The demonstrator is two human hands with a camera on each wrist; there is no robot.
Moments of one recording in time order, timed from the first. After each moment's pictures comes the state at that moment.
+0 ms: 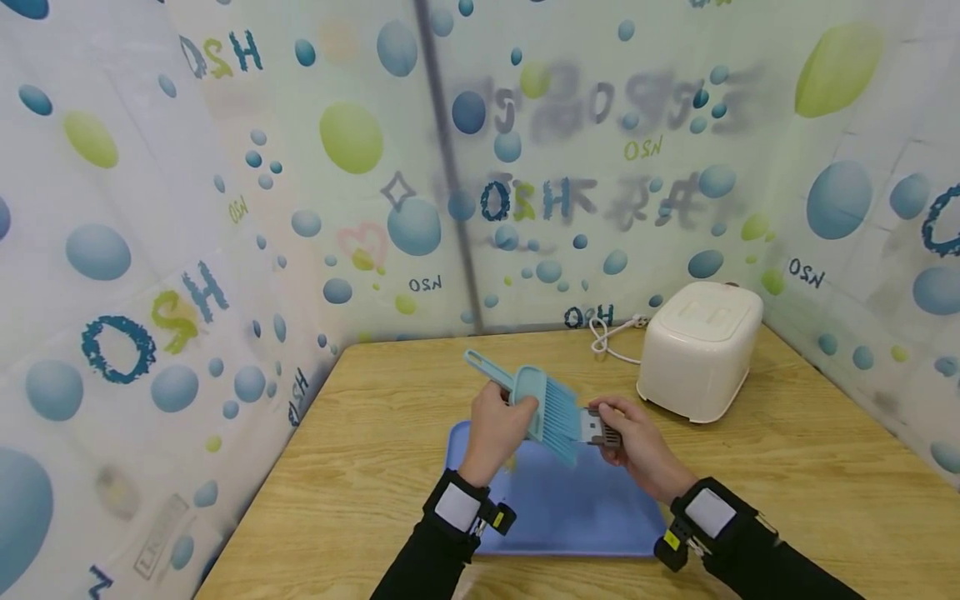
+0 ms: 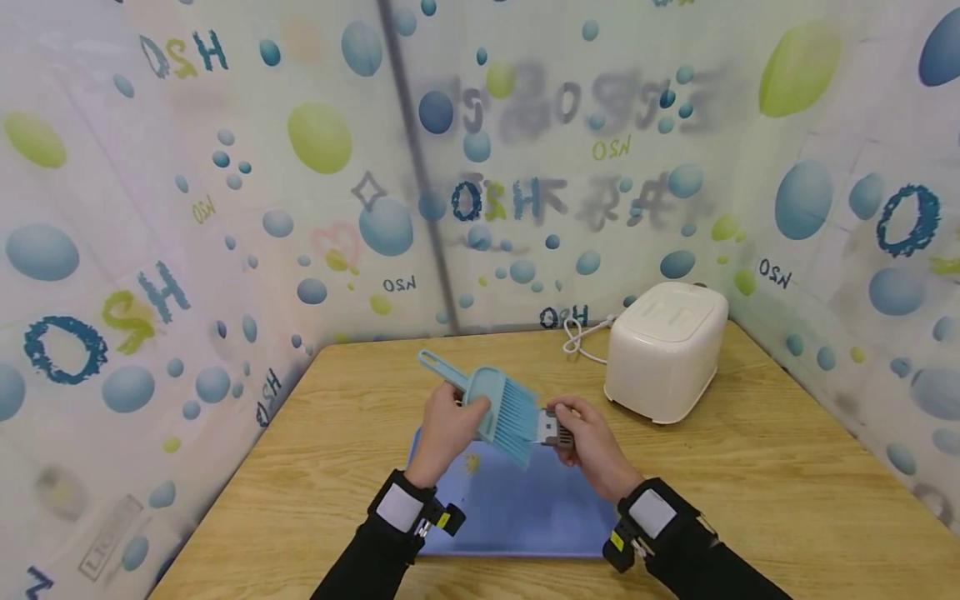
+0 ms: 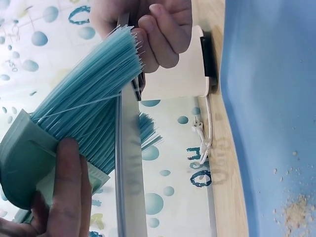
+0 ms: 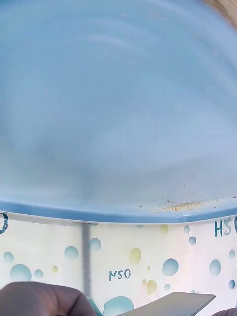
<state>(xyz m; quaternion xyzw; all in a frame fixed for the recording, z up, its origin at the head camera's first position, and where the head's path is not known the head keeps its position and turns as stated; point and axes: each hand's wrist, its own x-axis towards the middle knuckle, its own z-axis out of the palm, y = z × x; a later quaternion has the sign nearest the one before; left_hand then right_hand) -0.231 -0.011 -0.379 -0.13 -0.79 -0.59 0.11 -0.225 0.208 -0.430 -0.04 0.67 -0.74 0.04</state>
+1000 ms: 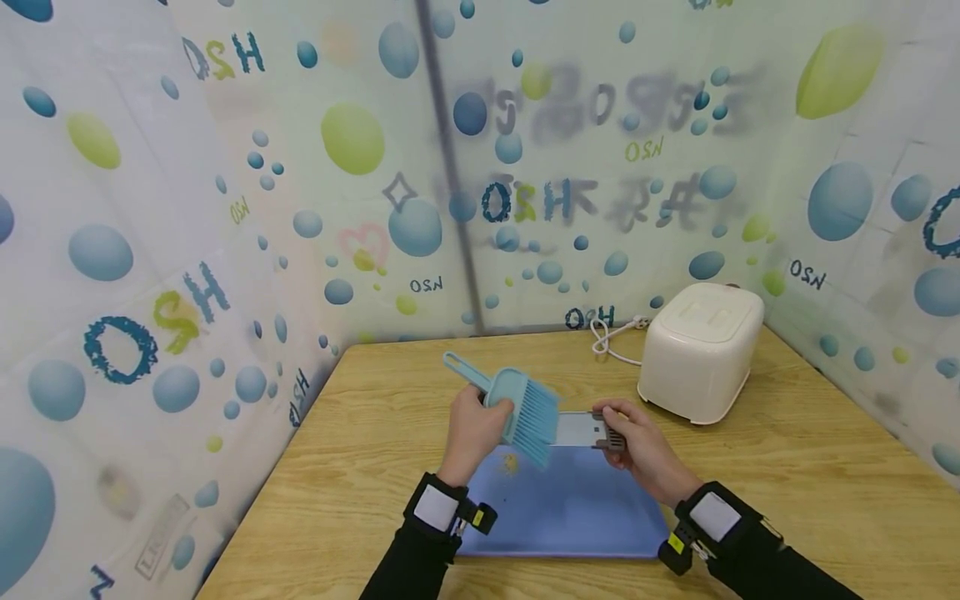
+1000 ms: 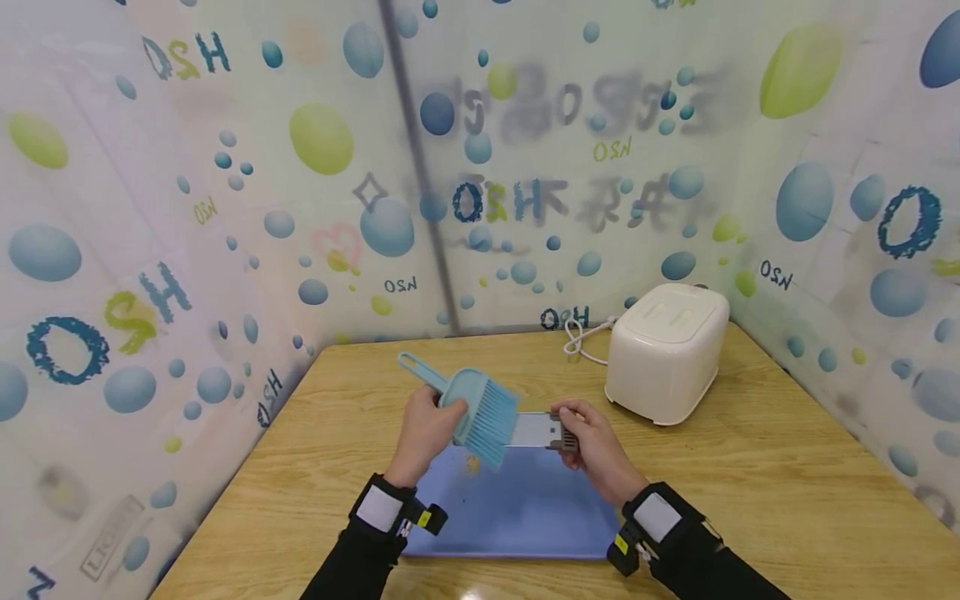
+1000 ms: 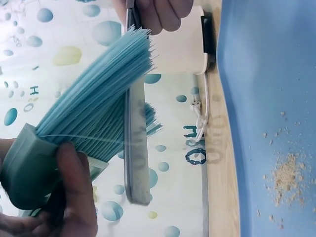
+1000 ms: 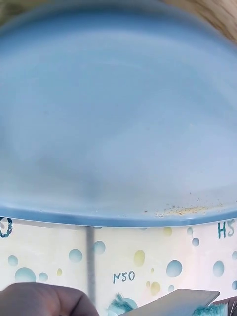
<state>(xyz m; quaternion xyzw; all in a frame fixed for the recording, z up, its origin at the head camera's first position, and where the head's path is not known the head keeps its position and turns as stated) -0.240 -0.039 -0.385 -0.10 -0.80 -0.58 0.12 -0.223 0.212 -0.432 -0.04 0.67 -0.74 0.04</state>
